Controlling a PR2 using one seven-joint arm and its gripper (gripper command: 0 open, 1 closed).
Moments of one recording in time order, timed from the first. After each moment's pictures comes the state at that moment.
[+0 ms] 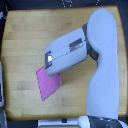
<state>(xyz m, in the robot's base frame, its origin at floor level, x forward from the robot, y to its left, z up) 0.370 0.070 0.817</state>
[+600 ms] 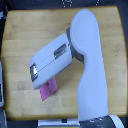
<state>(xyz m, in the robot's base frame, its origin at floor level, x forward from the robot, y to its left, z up) 0.324 0.162 0.824</state>
